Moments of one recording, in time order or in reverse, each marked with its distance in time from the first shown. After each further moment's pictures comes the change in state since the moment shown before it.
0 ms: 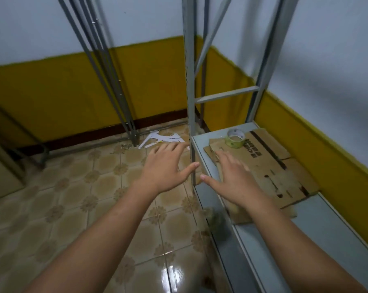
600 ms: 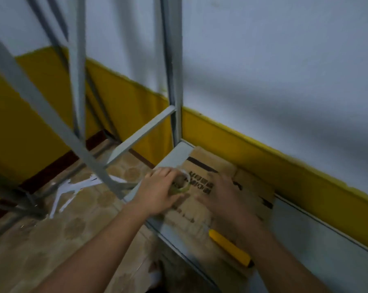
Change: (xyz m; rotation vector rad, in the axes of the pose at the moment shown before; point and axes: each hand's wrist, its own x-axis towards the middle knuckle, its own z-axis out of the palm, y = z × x) left_hand 0.321 0.030 0.143 -0.080 -0.316 0.666; right_hand 0.151 0.163 0.003 0.202 0.155 0.684
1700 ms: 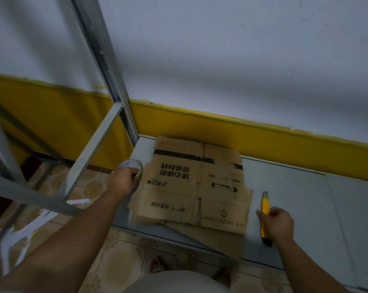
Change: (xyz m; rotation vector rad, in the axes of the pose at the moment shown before) left_hand 0.106 -0.120 0.088 -0.078 -0.170 -0.028; right_hand -0.155 0.167 0.079 0.316 0.568 1.077
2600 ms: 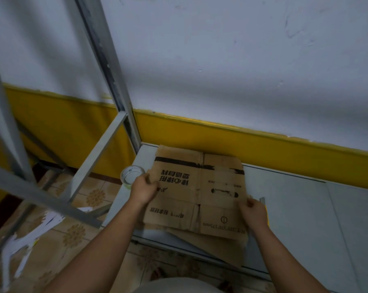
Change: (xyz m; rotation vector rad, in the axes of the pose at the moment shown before) left_hand -0.019 0.071 0.017 -0.718 -0.032 -0.333; right_hand -0.029 -0.074 0.020 0.281 -0.179 -0.135
